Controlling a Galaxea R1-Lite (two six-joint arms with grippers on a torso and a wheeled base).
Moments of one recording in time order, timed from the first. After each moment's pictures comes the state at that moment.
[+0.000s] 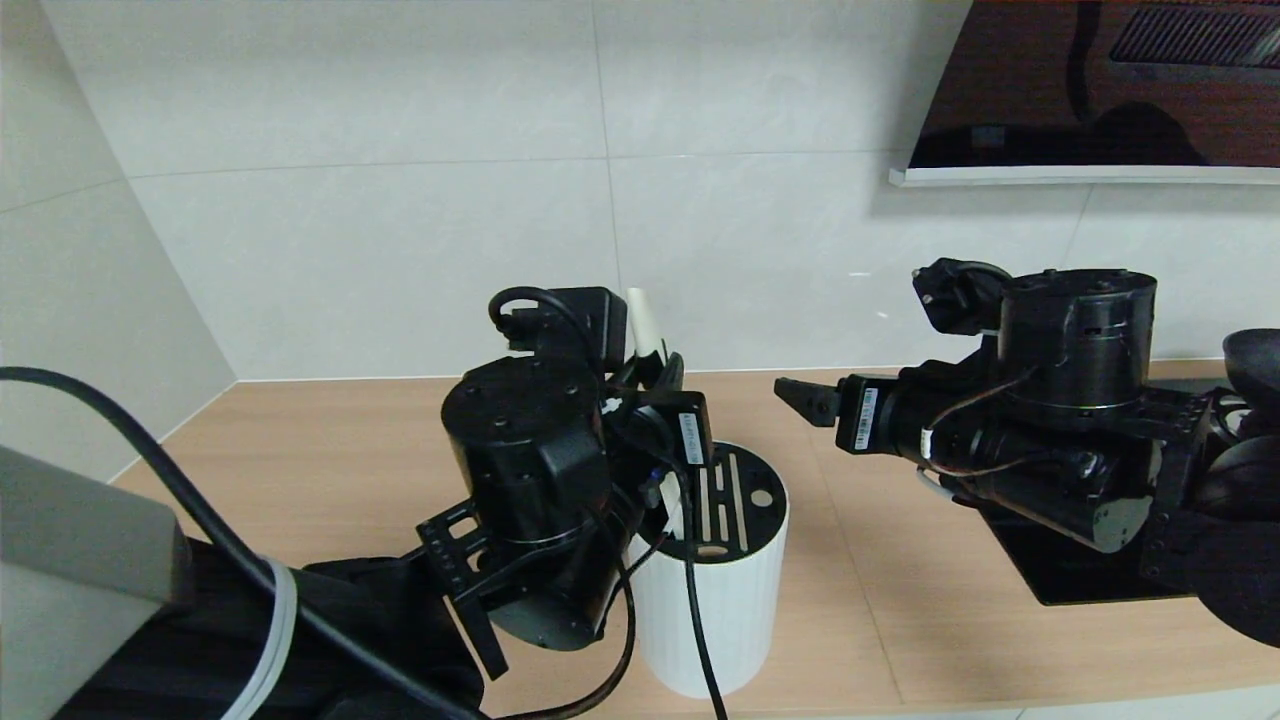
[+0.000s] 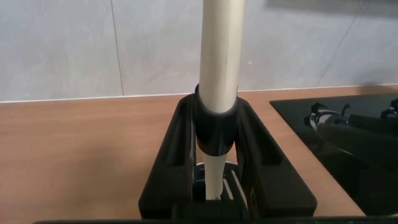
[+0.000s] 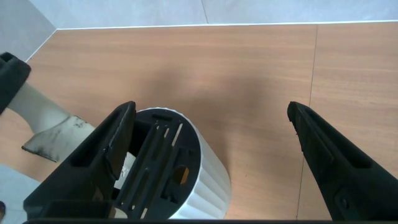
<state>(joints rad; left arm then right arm) -0.86 1.90 -0.82 -1.09 0.62 -0.15 0.66 1.69 -0.89 -0.59 -0.23 0.31</state>
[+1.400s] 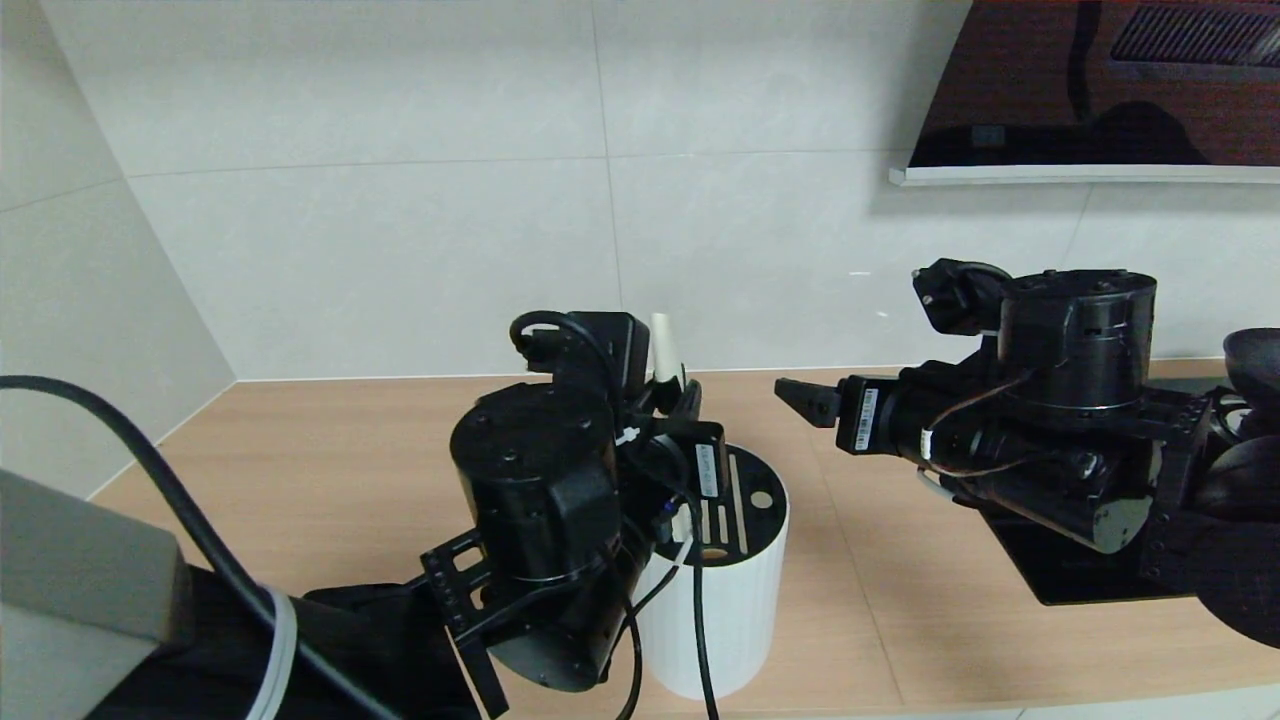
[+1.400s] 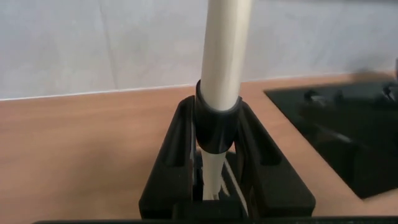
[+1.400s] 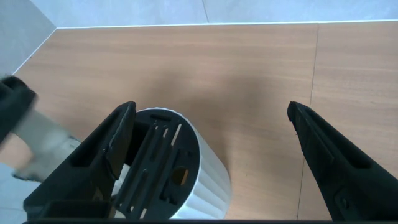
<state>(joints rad) -0.90 1.89 -0.79 -1.11 0.61 -0.14 0.66 1.69 -0.89 -0.59 -0.23 0.31</state>
